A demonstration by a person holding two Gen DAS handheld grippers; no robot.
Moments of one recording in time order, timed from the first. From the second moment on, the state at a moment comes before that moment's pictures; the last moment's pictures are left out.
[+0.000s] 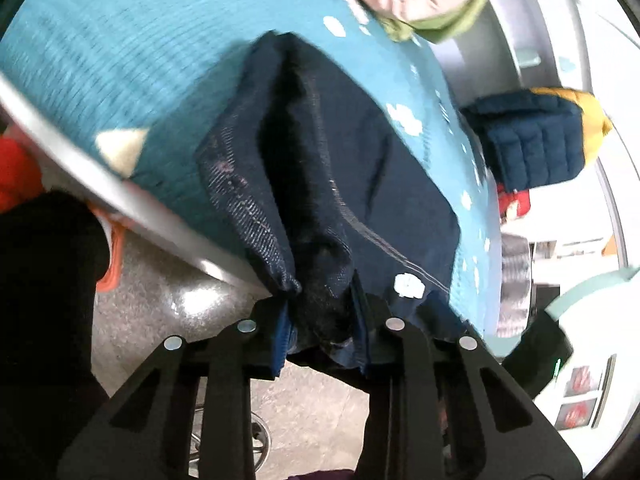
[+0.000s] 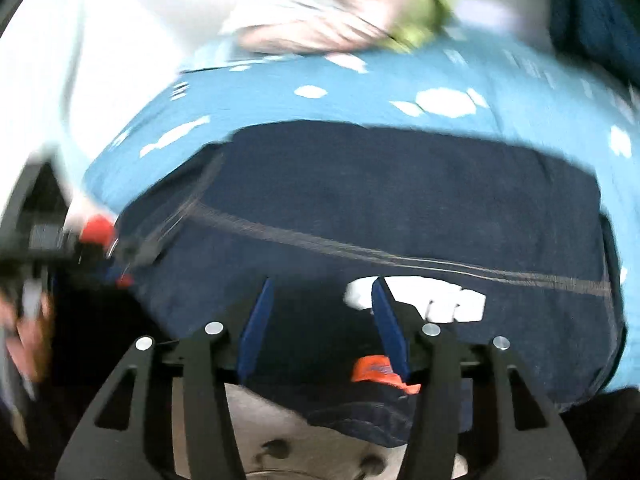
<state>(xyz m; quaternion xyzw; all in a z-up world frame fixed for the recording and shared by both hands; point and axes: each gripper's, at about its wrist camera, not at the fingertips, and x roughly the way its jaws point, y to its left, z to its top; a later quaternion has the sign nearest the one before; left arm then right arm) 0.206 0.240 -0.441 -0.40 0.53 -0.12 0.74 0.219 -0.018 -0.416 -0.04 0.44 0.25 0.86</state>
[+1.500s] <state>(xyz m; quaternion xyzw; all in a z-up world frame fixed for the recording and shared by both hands) 0.288 0.022 -0.421 -0.11 0.56 -0.14 0.81 0.202 -0.242 -0.383 0.36 0.39 0.08 0.84</state>
